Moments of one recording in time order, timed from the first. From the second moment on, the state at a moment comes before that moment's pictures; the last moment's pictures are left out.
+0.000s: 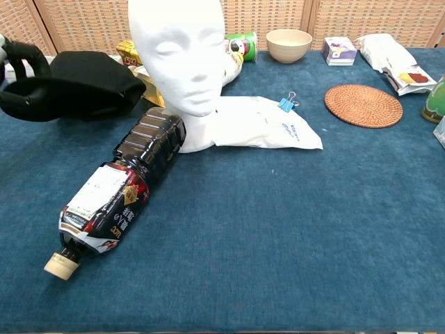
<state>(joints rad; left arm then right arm) -0.51 -1.74 -0.19 -0.80 1.51 1.41 -0.18 0.19 -1.08 0.08 -1.74 -1.55 1.43 -0.22</state>
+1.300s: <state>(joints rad) -0.80 -1.52 -0.33 -0.88 1.60 1.56 -0.10 0.21 -1.10 0.06 -1.72 -1.57 1.38 -0.19</state>
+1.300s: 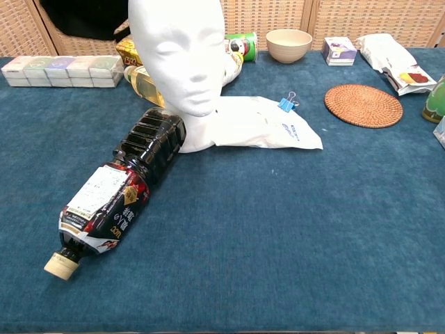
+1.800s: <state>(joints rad) -0.93 -1.52 -0.32 -0.91 1.69 1.59 -0.07 0.20 -1.09 0.06 -1.73 -1.58 1.41 -0.18</state>
